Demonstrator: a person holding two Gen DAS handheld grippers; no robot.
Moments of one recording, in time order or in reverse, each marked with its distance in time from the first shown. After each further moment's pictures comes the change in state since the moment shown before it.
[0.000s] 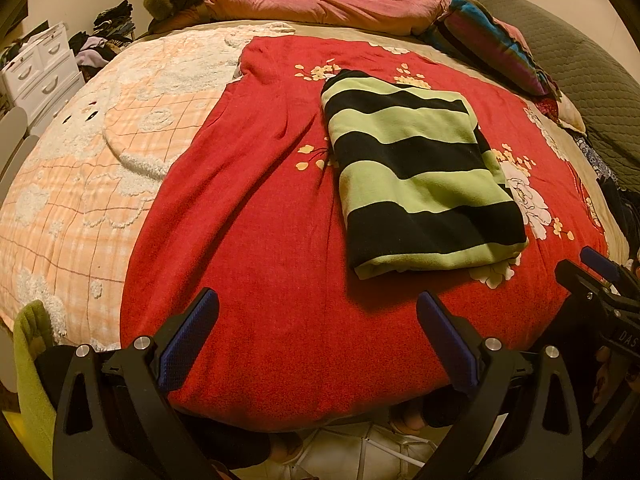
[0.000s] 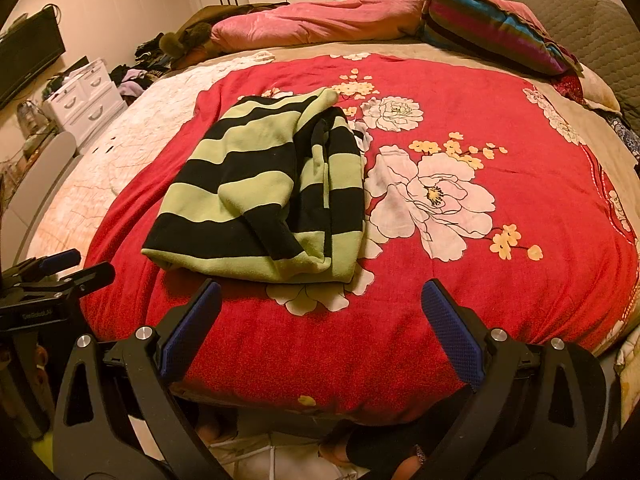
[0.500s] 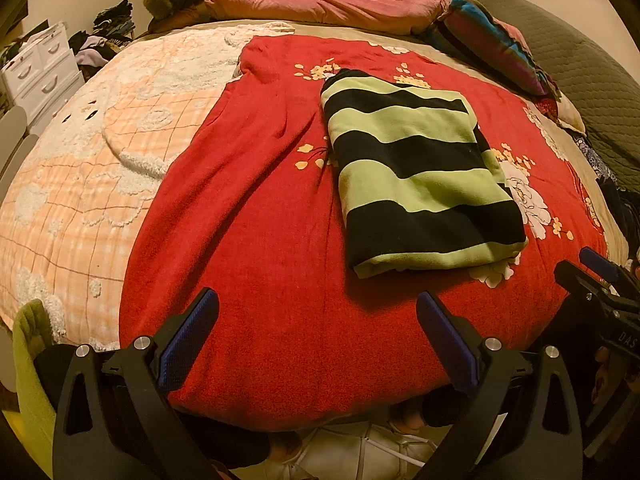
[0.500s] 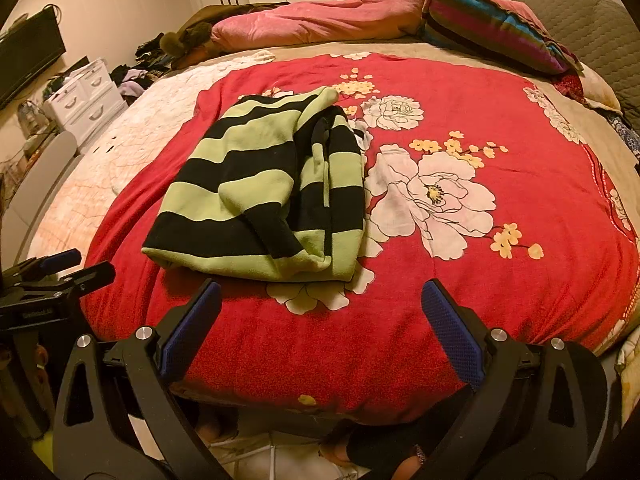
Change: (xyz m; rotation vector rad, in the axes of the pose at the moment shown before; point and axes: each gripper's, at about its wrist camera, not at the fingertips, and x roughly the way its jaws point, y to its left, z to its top) left arm 0.001 0.000 -0.001 -0.001 0.002 -0.003; right arm 0.000 0.000 0.000 0.001 0.000 0.002
